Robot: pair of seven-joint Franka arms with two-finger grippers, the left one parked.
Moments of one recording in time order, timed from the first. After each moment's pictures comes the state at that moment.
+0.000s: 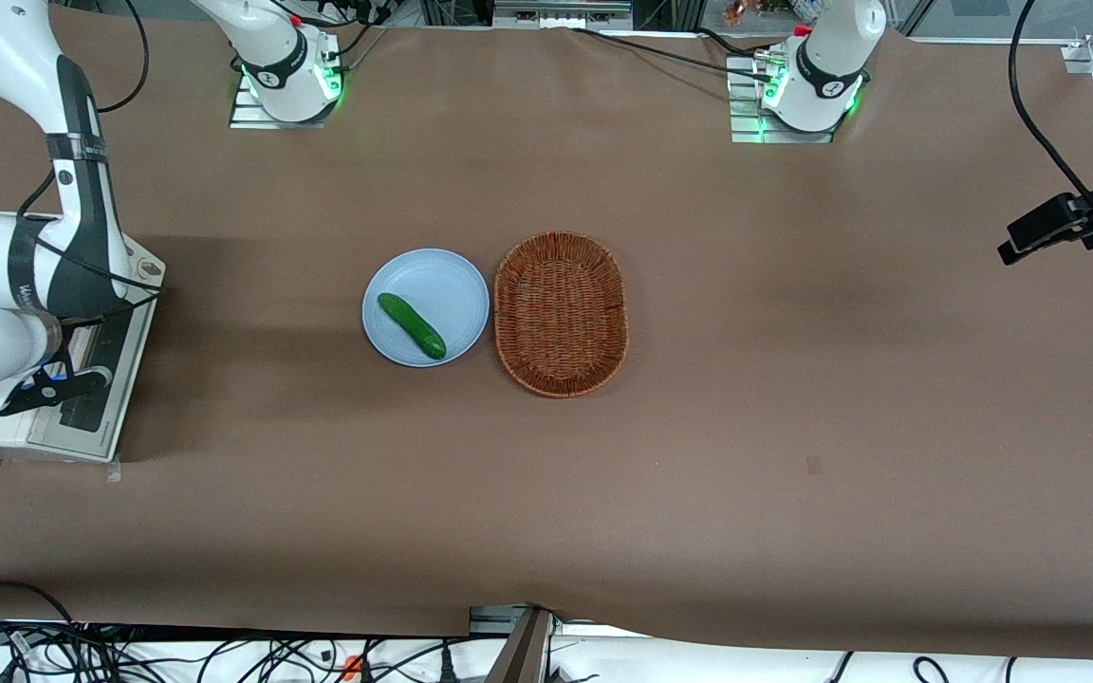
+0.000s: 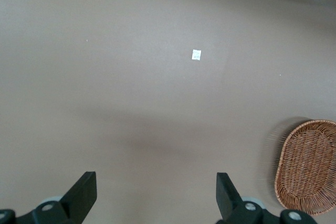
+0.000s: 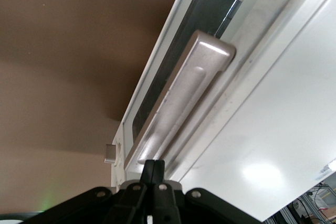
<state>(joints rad) 0.07 0.51 -0.19 -1.52 -0.36 1.64 -0.36</state>
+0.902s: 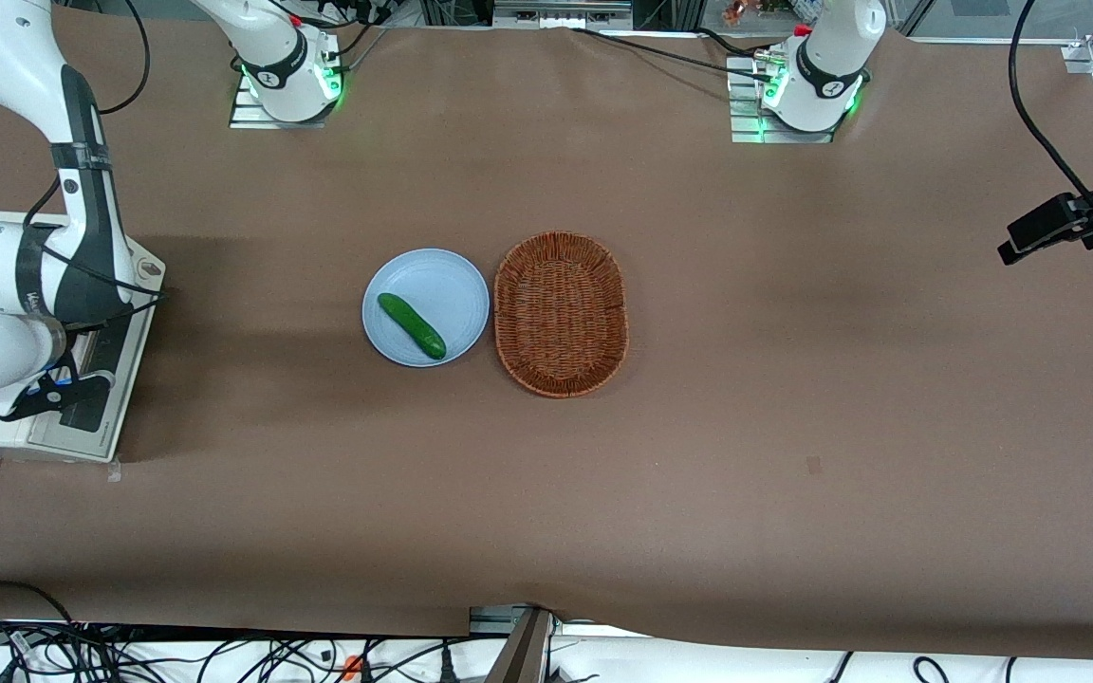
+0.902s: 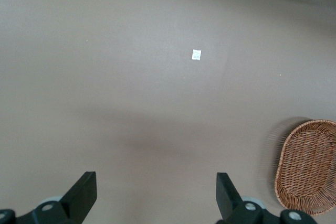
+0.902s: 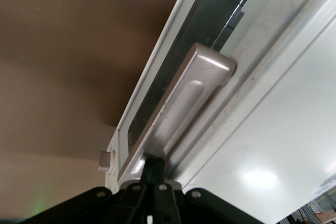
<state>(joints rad) 0.06 0.53 -0.19 -1.52 -0.37 1.67 -0.37</state>
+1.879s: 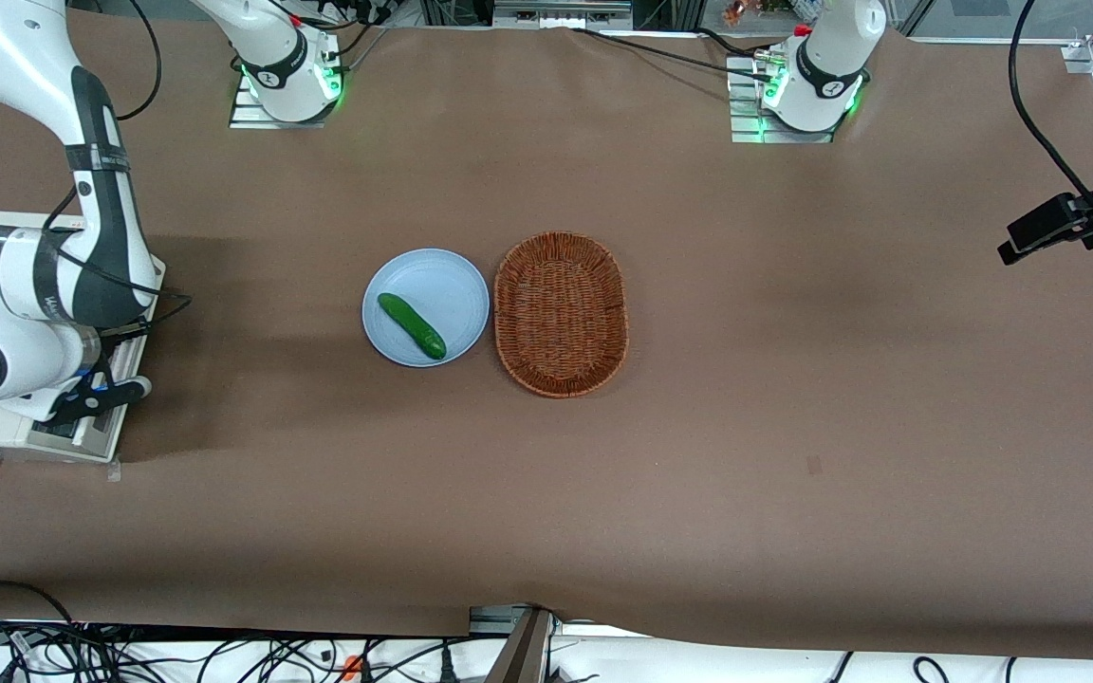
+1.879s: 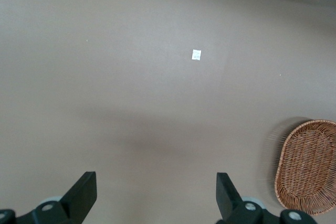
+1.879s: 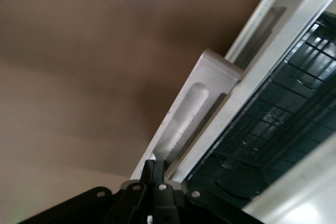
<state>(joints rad) 0.08 0.55 -0.16 -1.52 -0.21 1.68 -0.37</state>
